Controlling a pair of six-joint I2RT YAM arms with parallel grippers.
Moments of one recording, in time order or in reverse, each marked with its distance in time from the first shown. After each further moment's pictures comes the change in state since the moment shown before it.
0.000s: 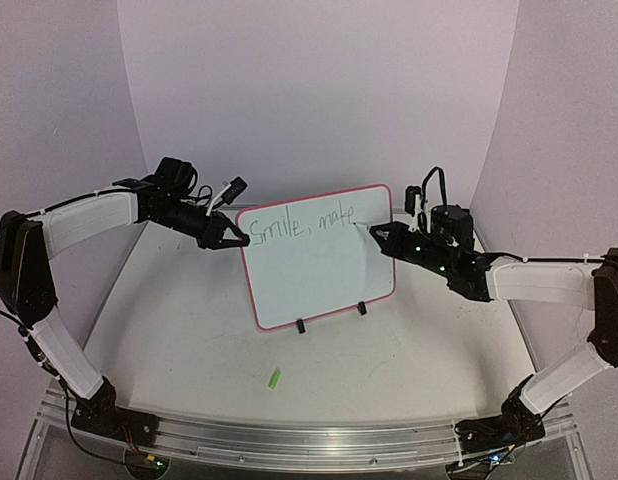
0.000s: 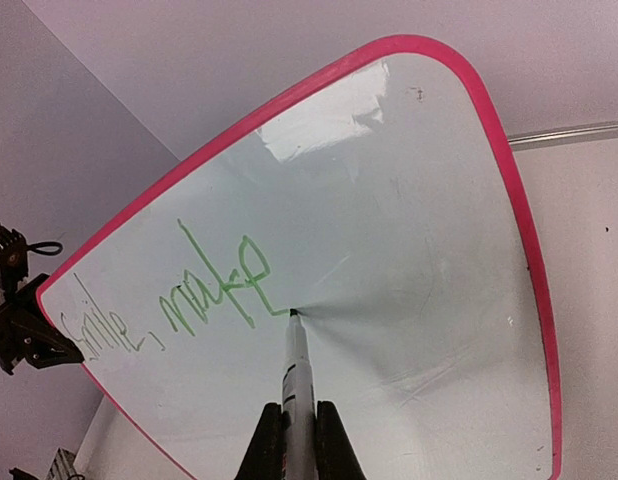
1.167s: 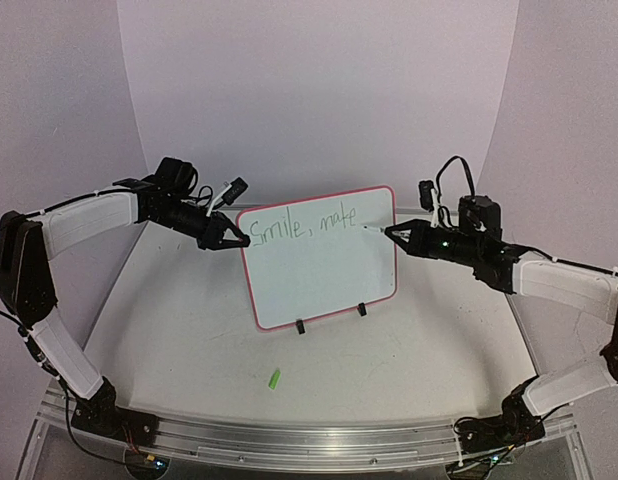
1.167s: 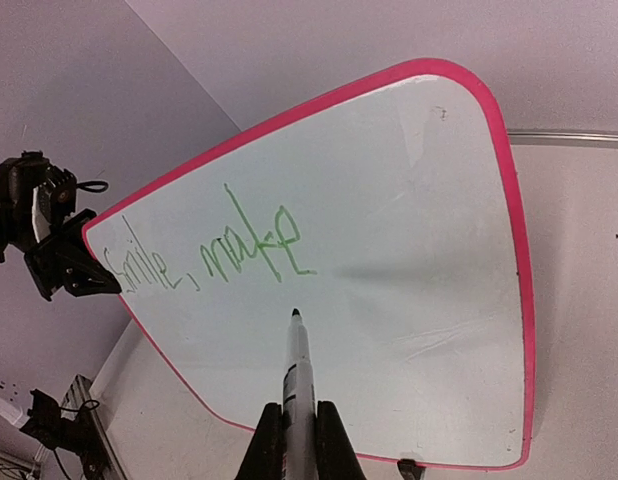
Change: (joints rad) left arm -0.003 -0.002 0.000 -0.005 -0.001 0.017; right arm -0.125 -0.139 0.005 -0.195 -0.302 -0.123
